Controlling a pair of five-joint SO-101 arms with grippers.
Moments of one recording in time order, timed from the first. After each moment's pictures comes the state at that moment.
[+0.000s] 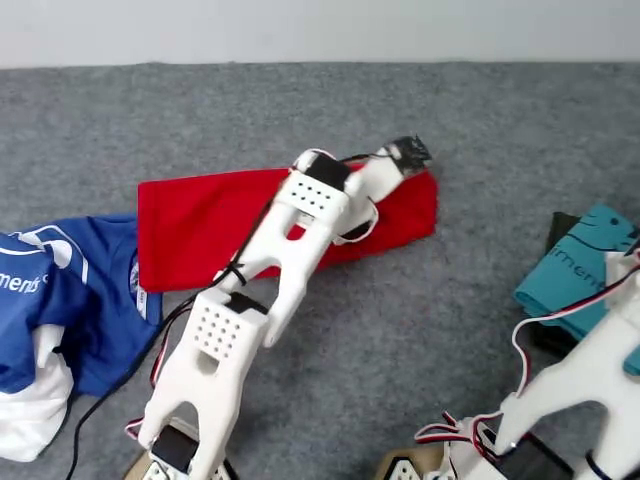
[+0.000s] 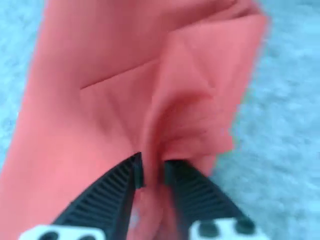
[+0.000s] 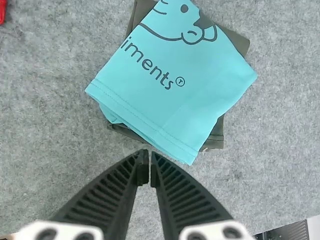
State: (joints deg) left arm 24.9 53.2 -47.2 81.8 -21.0; right arm 39.5 -21.0 -10.2 100.7 37.1
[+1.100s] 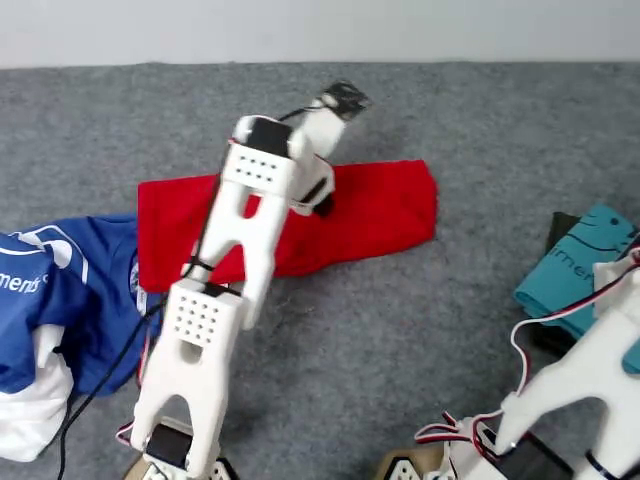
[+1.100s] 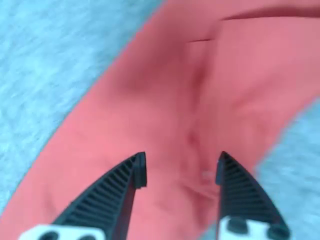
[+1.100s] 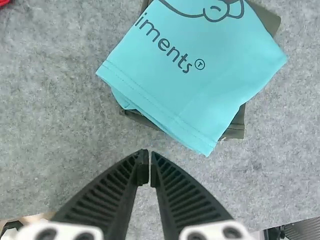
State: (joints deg) left arm 17.8 54.5 -65.6 98.0 -16.6; right arm 39.5 -21.0 -4.1 100.7 37.1
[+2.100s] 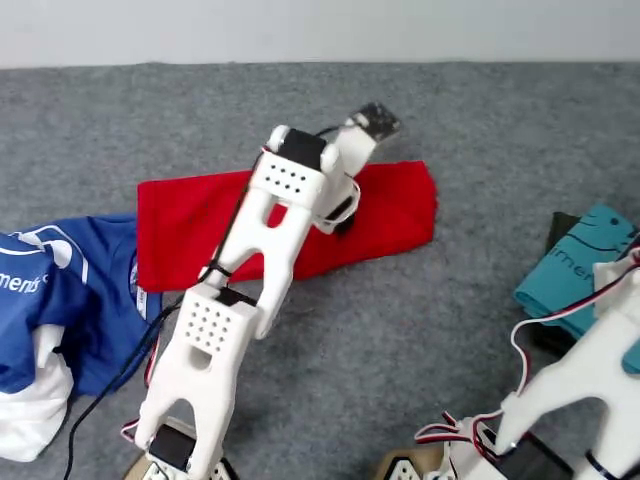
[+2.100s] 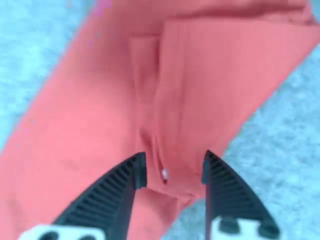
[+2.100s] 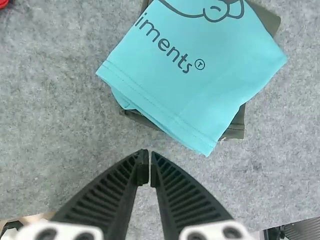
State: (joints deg) left arm 21.1 51.8 -60.8 99.1 -12.4; right arm 39.5 -21.0 -4.1 100.7 37.1
